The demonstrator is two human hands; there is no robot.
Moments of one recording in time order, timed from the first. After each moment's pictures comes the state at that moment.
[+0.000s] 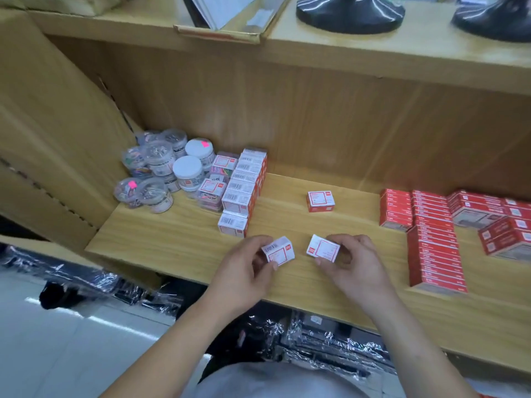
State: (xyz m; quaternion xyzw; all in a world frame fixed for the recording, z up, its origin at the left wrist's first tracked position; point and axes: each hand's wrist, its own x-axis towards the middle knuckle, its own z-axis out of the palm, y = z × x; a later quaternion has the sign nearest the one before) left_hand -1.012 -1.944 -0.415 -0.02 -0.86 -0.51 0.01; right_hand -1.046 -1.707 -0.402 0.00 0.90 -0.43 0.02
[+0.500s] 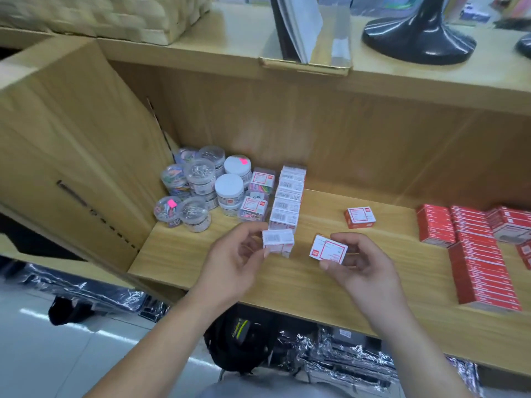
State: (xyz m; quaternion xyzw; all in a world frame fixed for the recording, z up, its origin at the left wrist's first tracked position) left_hand -1.034 -2.048 -0.368 -0.02 -0.79 -0.61 0.05; right_hand -1.034 -1.814 -0.354 0.05 0.77 -0.64 0.01
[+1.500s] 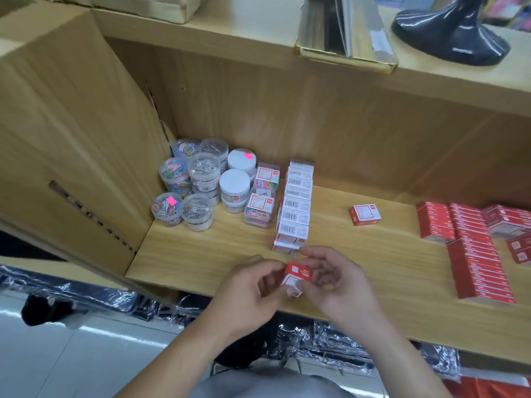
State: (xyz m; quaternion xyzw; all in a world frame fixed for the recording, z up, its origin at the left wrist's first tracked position) left_hand -1.014 -2.058 -0.411 -0.09 -0.82 -0.57 -0.04; right_hand -1.020 -1.874 -0.357 0.00 0.78 -0.62 0.07
